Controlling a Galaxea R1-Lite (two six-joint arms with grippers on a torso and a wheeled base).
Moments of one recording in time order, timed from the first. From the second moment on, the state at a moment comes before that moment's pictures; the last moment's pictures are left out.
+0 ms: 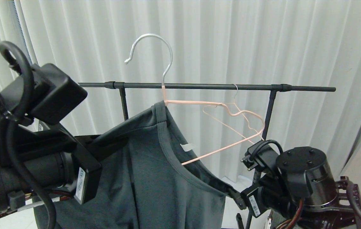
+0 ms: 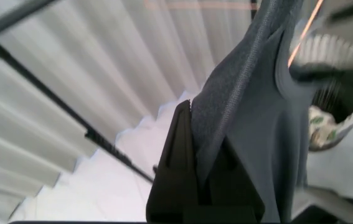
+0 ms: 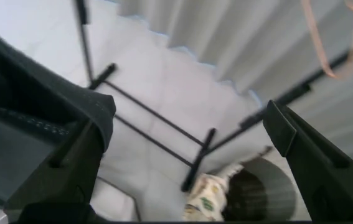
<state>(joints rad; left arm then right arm) -0.76 1.19 -0.87 0.06 0.21 0.21 0.95 1.63 -0.64 -0.43 -0.45 0.10</state>
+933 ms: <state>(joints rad) -0.74 1.06 -0.54 0.04 0.22 0.36 0.74 1.38 -0.62 -0.28 -0.33 -0.02</state>
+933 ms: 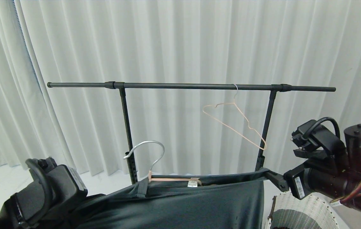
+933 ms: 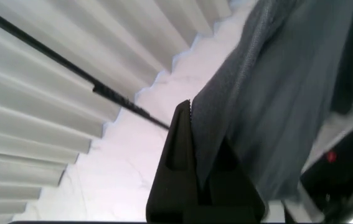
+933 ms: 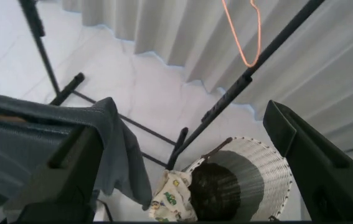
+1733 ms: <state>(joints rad) -0.75 1.08 -0.55 -0.03 0.21 0.28 1.09 1.26 -0.61 -0.25 -0.12 -0.01</state>
